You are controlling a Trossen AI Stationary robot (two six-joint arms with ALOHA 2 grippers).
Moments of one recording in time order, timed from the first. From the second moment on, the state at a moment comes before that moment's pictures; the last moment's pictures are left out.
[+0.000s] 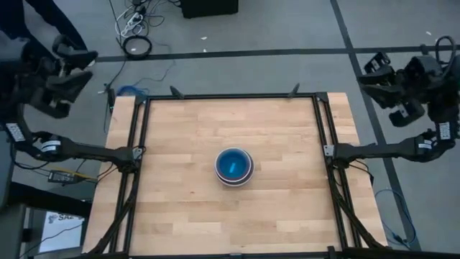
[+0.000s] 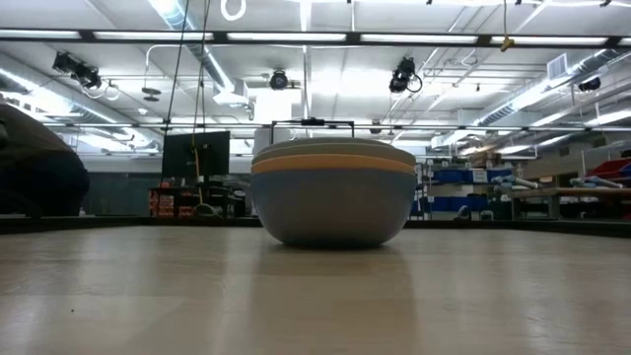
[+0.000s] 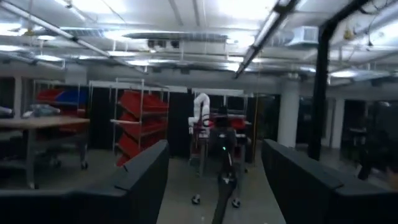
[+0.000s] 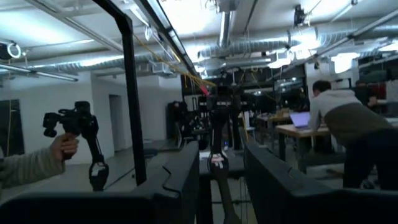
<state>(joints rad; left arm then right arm) 0.31 1.00 2.12 -0.77 0.15 -0.14 -0.30 0.79 1.67 -0.51 -0.36 0.21</state>
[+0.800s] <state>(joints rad) 0.31 0.55 1.02 0.13 0.53 -0.25 -0.30 0.69 1.39 -0.59 -0.39 0.26</state>
